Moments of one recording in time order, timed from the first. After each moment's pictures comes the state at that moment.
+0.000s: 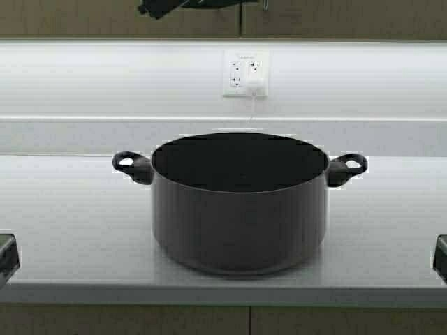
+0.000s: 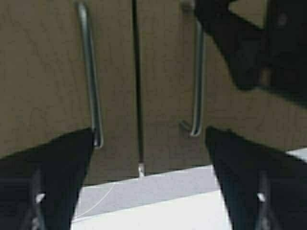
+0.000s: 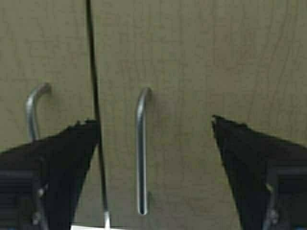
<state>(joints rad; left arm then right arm) -0.90 0.09 0.60 -0.68 -1.01 0.50 0.77 -0.12 0.55 0.96 -0.82 -0.86</state>
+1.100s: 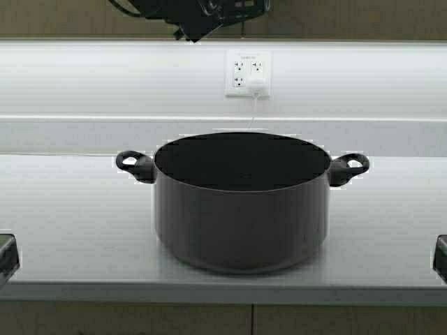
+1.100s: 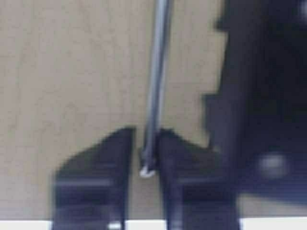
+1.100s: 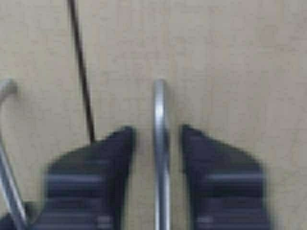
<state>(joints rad) -0.80 0.32 0.33 -0.75 -1.00 0.49 0.72 0.12 0.33 0.99 -0.86 -0.85</state>
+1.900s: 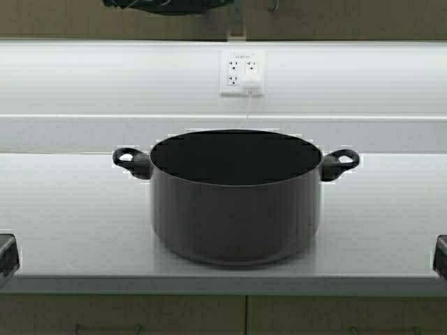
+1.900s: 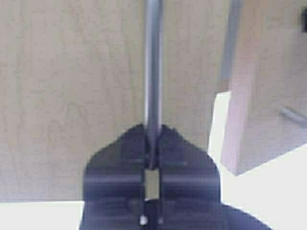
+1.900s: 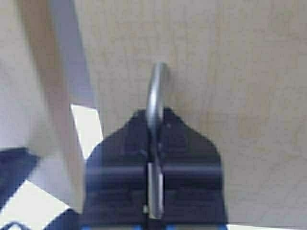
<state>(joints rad) -0.79 -0.08 0.74 -0.68 -0.76 0.51 0.65 -0.25 0.62 0.95 -0.34 -0.87</state>
